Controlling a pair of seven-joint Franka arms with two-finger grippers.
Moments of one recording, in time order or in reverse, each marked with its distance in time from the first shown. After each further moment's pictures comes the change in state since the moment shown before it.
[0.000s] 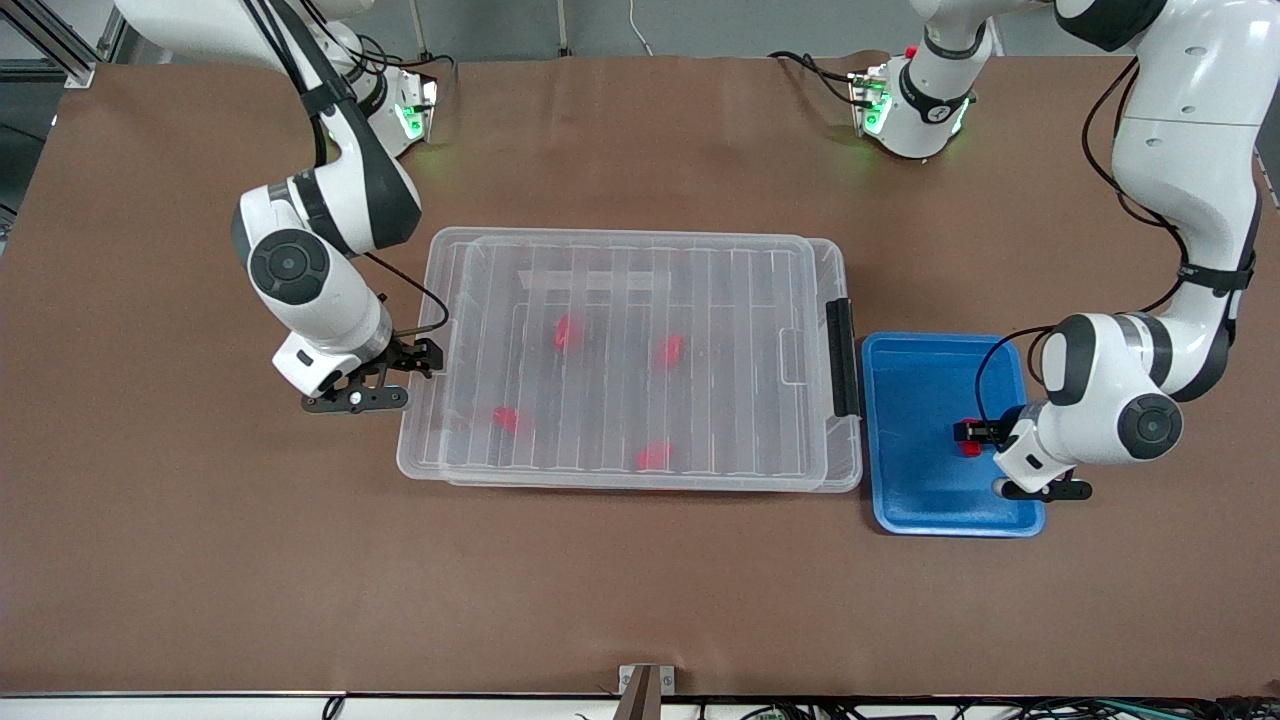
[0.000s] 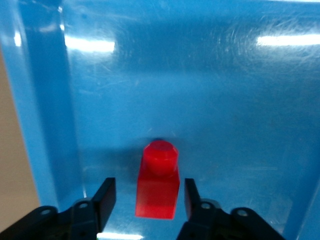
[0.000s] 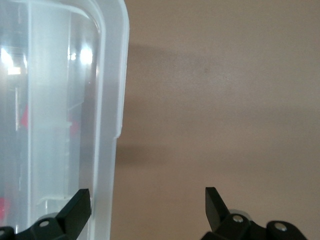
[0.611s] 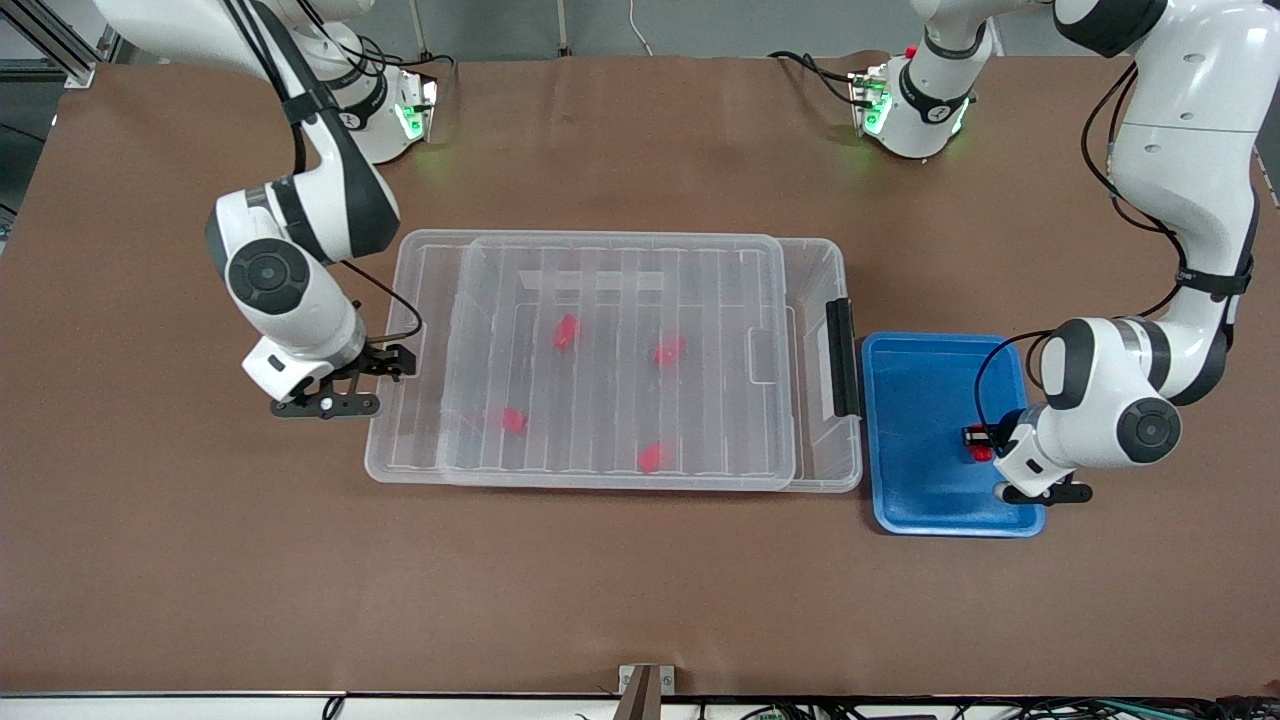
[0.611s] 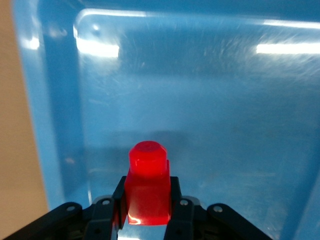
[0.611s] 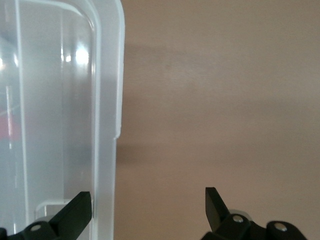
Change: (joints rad) left arm 0.003 -0.021 -0.004 0.030 0.001 -0.029 -0.010; right arm -0.072 -0.003 -0.005 -0.001 -0.063 -0.049 -0.009
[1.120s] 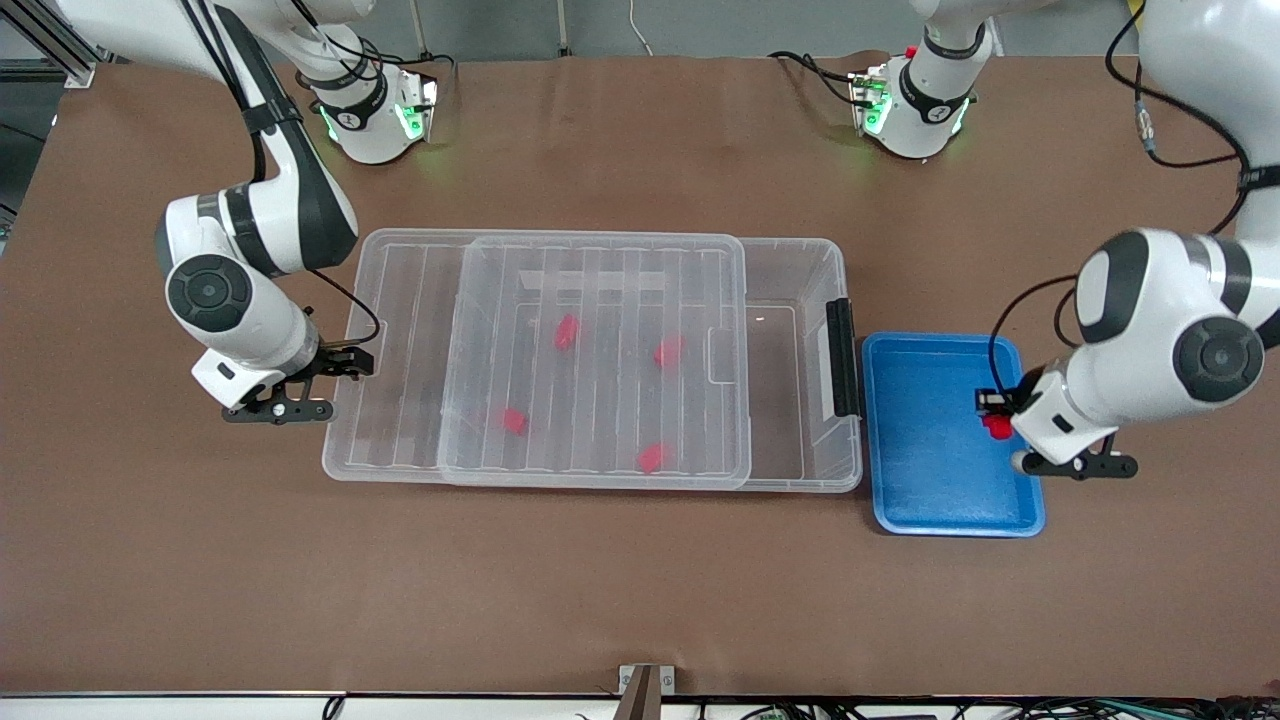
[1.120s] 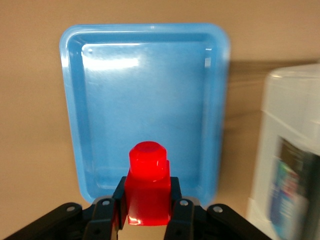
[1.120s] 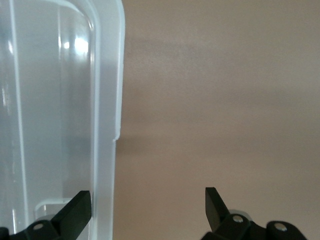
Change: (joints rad) left arm -0.014 -0.302 -0.177 0.029 -0.001 -0.289 -0.136; right arm -0.075 -0.009 -0.004 0.000 -0.004 -0.048 -0.103
